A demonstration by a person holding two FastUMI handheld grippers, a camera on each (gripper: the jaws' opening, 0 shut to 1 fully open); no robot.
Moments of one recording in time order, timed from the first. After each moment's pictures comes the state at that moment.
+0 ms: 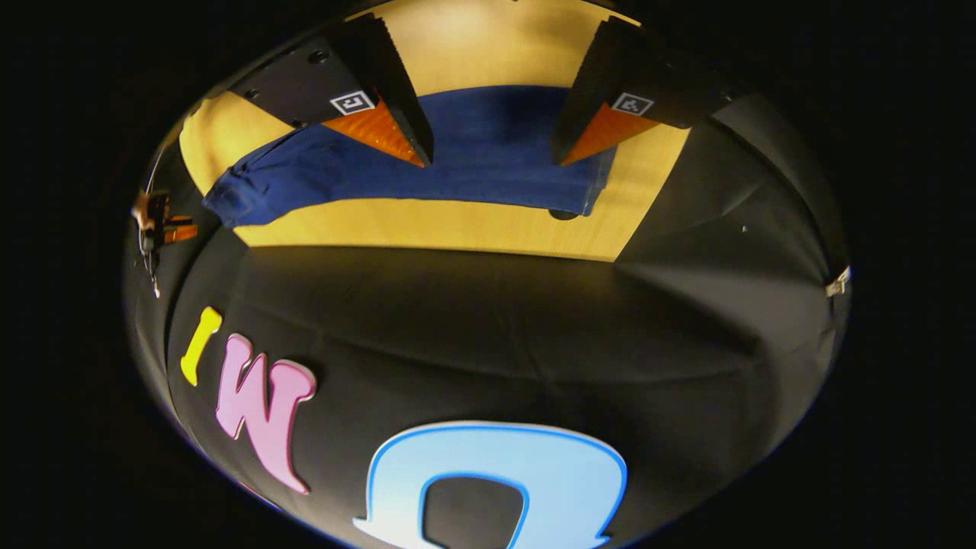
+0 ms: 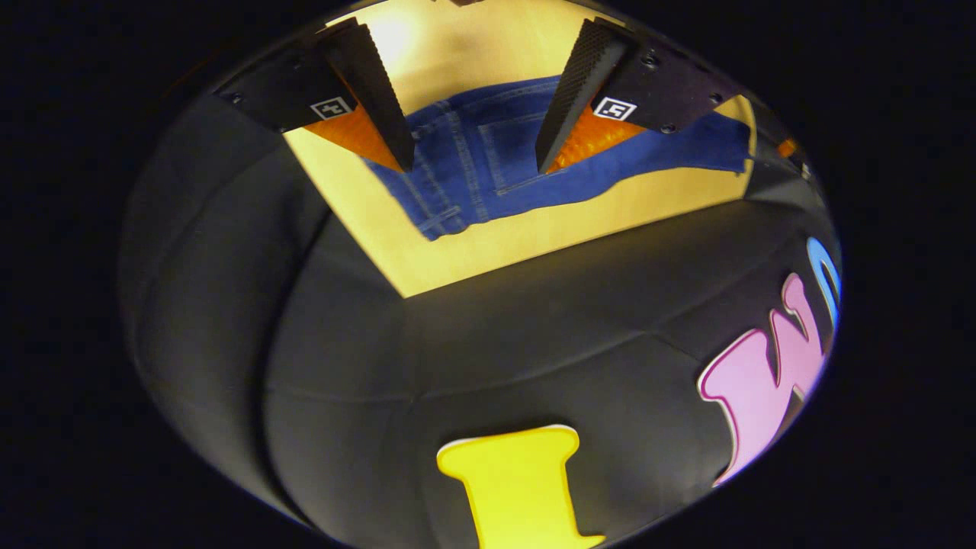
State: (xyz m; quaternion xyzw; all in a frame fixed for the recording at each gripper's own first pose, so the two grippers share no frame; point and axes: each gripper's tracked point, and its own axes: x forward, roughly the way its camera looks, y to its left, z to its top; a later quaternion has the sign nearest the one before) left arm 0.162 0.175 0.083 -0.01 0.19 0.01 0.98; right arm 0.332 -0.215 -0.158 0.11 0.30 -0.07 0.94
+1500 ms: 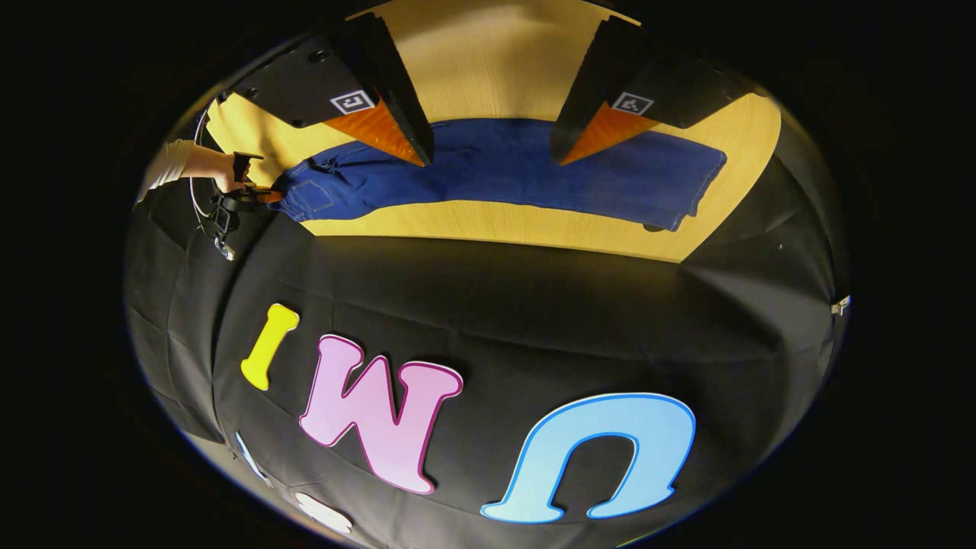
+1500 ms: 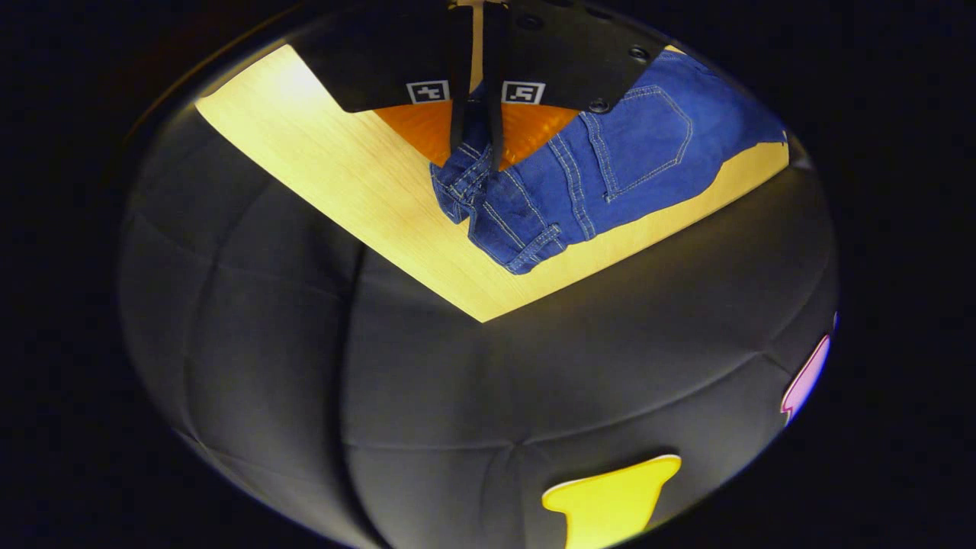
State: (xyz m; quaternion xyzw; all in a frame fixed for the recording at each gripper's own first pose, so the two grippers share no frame) left arm 0.121 0.082 0.054 -0.02 0.17 -0.07 0.98; right arm 0.334 -0.268 -0.238 0.17 0.27 -0.17 0.93
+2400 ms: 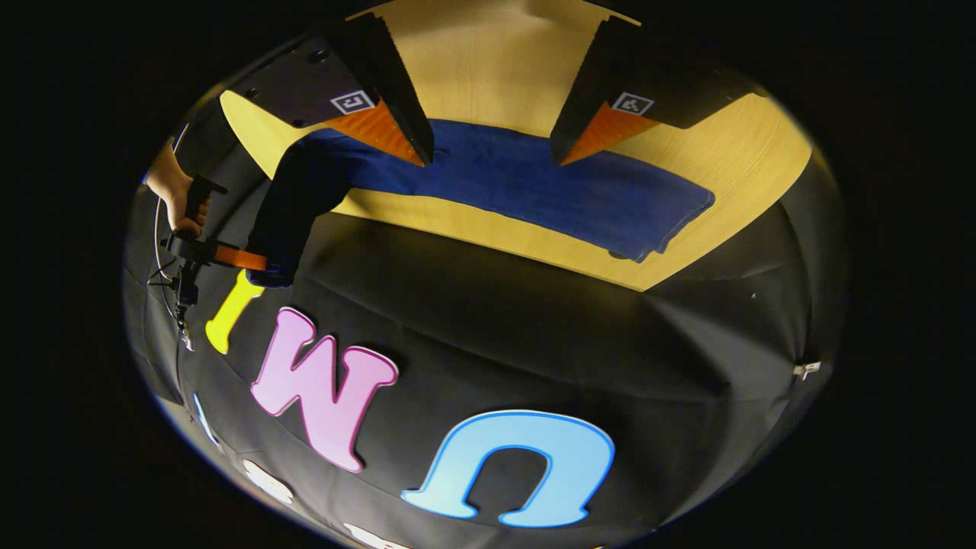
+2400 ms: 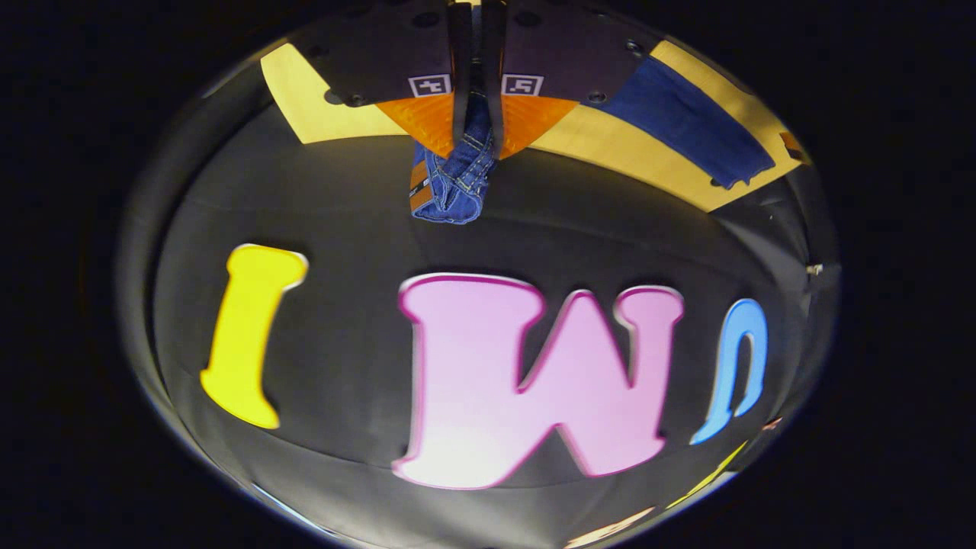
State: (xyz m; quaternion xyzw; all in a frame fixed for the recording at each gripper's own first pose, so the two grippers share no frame) left arm 0.117 0.141 0.026 -0.12 0.14 0.01 0.98; right arm 0.255 -0.190 -0.084 -0.05 0.09 0.09 0.99
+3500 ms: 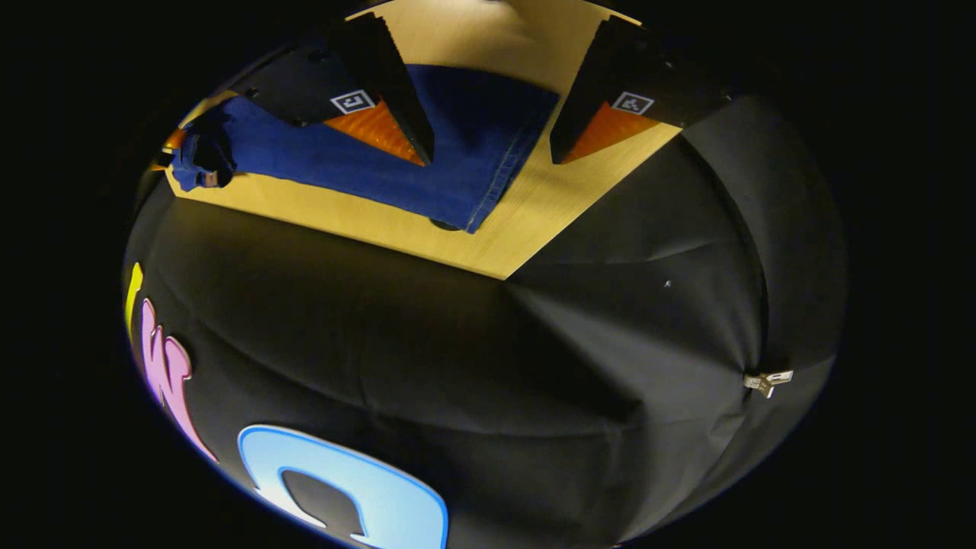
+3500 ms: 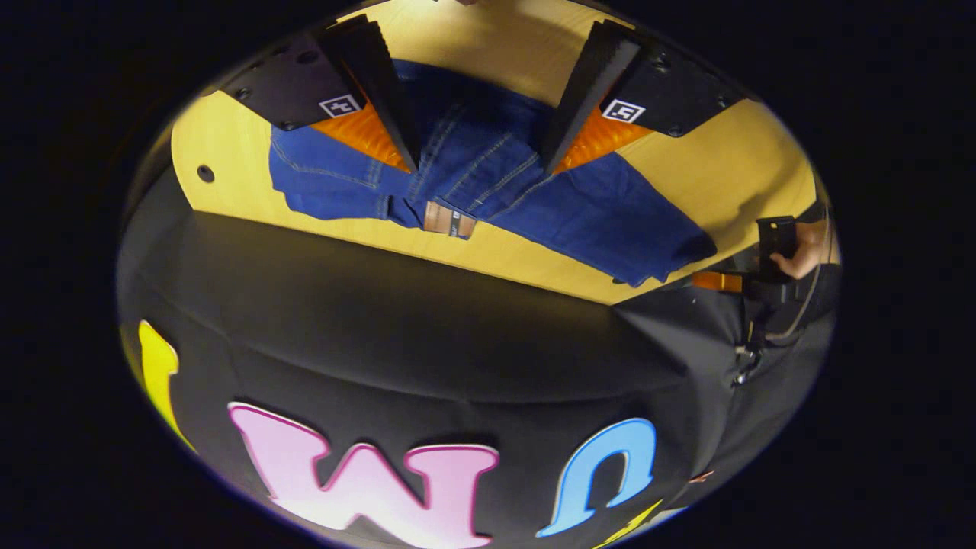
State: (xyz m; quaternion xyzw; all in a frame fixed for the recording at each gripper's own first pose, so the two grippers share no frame) left arm 0.228 0.395 -0.029 -0.08 0.17 0.18 0.97; right arm 0.110 -0.254 -0.212 -0.04 0.20 0.21 0.96
